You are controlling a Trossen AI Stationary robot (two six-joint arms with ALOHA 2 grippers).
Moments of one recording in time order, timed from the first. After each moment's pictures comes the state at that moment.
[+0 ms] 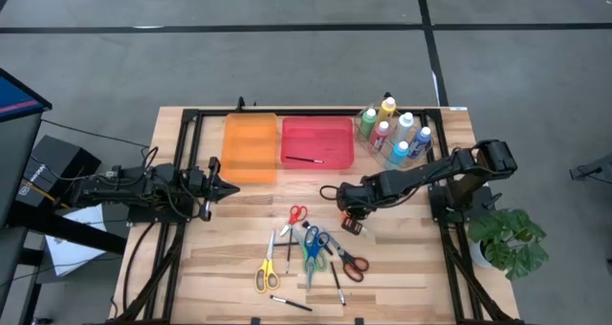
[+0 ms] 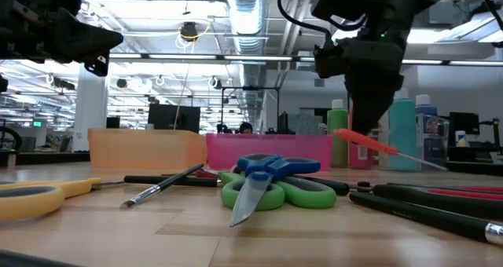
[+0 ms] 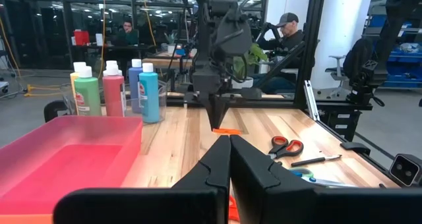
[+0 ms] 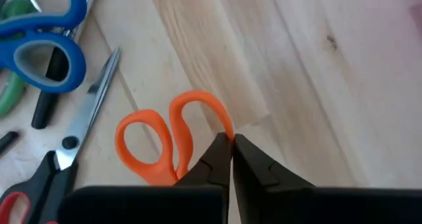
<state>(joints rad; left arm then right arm) 0.00 0.00 0.01 0.05 0.03 -0.03 0.15 1.63 1.00 -0.65 0.09 0.57</state>
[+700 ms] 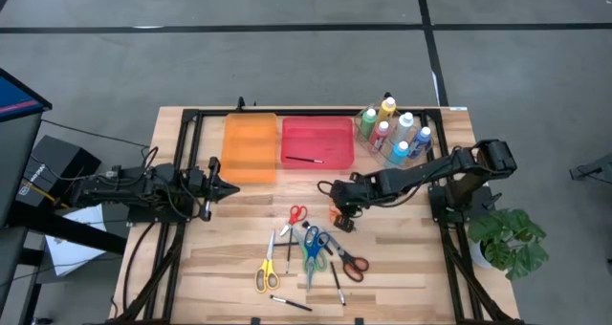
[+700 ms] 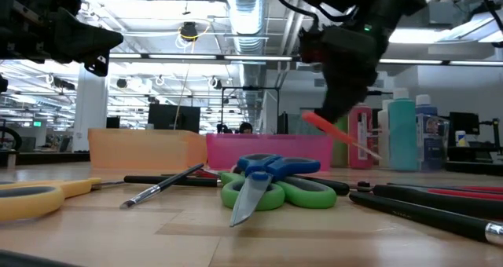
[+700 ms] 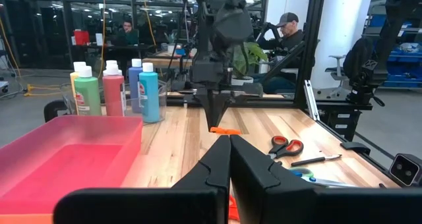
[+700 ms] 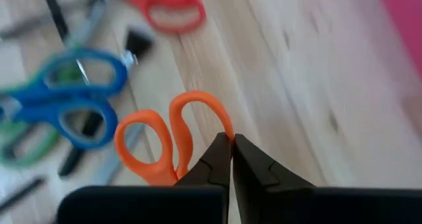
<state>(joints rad) 0.00 0.00 0.01 0.05 0.03 -0.03 0.13 1.63 1.01 -0.48 0.14 0.47</state>
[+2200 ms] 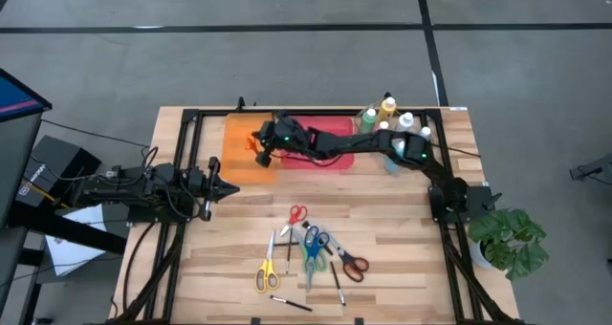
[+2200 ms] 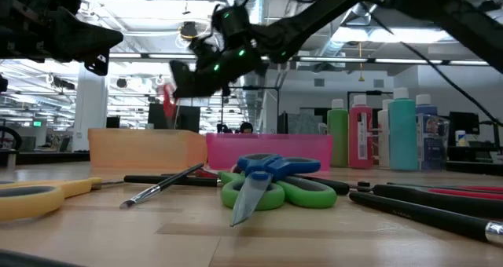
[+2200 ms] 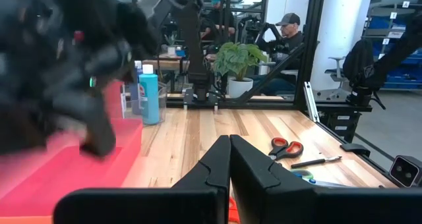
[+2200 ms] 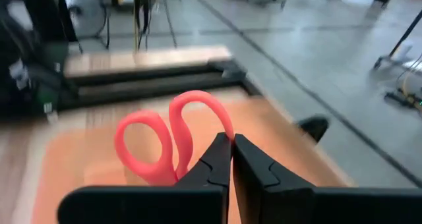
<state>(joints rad) 0.00 0.00 0.01 0.05 0.03 -0.03 -0.23 2.31 1.78 0.24 0.18 -0.05</state>
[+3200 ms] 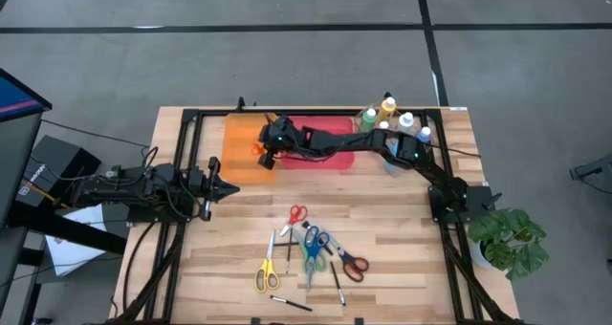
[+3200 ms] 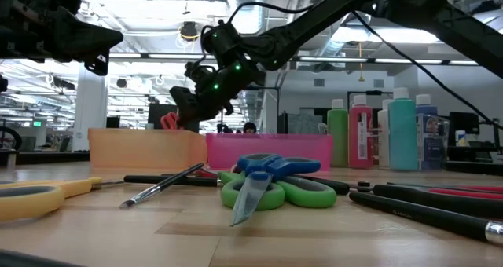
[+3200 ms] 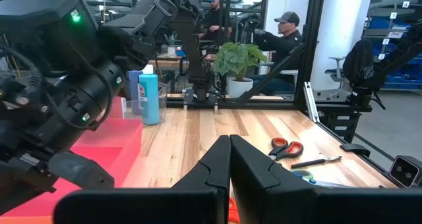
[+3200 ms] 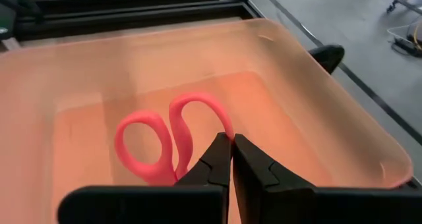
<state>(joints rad) 0.00 0.00 0.01 0.05 0.03 -0.03 -0.25 2.39 1.87 -0.01 0.18 -0.03</state>
